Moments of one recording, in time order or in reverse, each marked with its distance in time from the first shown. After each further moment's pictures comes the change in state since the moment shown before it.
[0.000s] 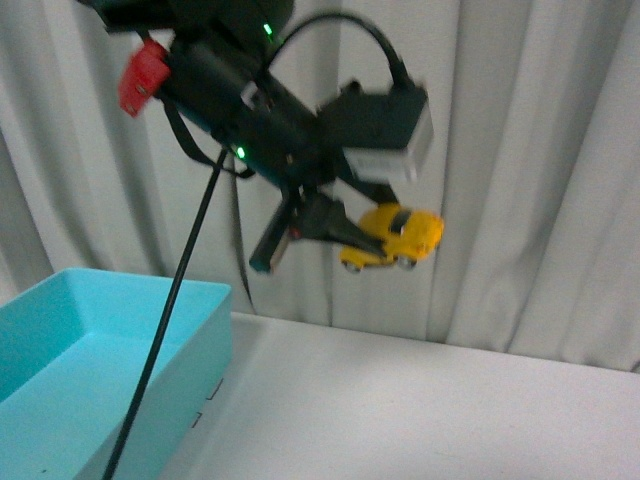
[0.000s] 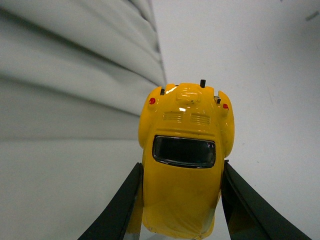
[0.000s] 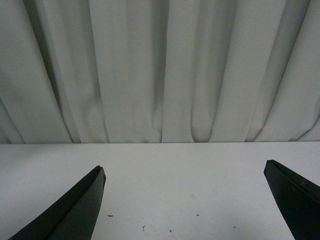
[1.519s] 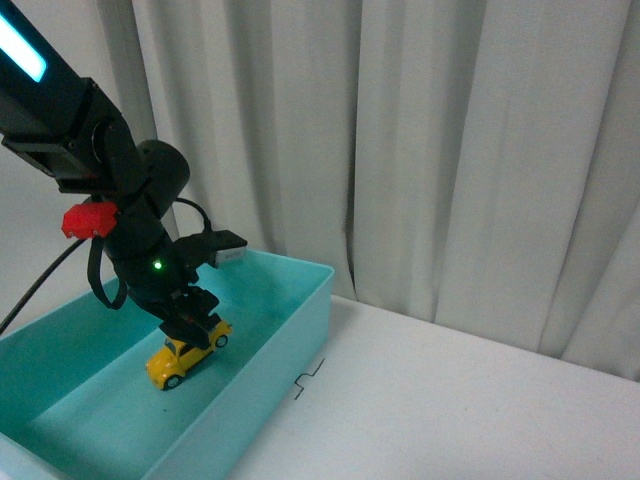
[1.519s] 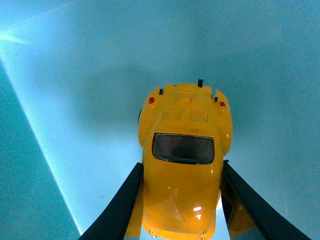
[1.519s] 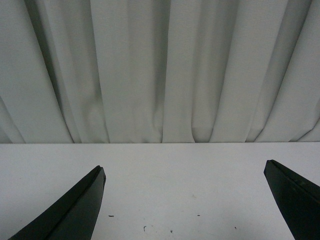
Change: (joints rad) left arm 0.511 0.148 -0.302 0.103 -0.511 -1.038; right arm 0.000 0.000 0.000 0.000 0.000 0.000
